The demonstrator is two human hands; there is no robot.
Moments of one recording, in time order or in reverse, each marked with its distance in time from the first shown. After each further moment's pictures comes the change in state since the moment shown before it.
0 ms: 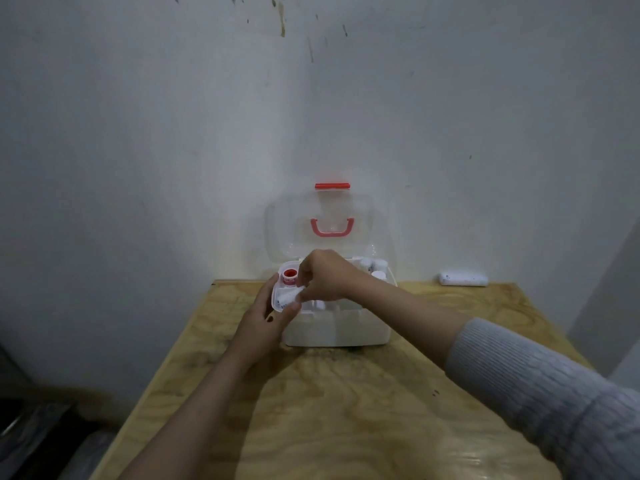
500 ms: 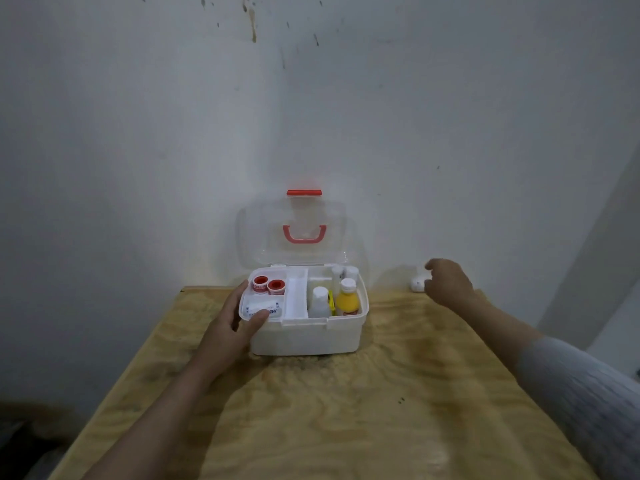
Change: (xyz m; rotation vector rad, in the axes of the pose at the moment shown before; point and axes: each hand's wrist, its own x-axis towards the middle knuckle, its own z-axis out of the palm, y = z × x) left_hand 0.004 -0.009 0.002 -0.022 0.004 -0.027; right_hand -0.080 0.232 -0.045 -0.084 0.364 0.631
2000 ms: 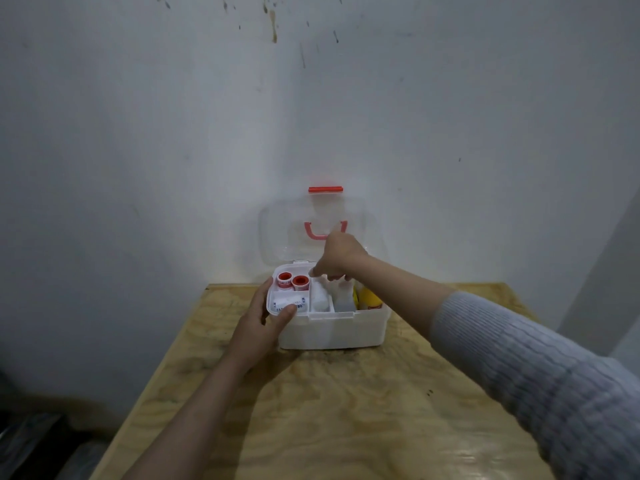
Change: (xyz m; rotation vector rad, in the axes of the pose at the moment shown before) left_hand -0.001 0.003 0.001 0.002 0.006 -0.026; right_hand -0.052 -0.228 0.009 0.146 -0.333 -0.197
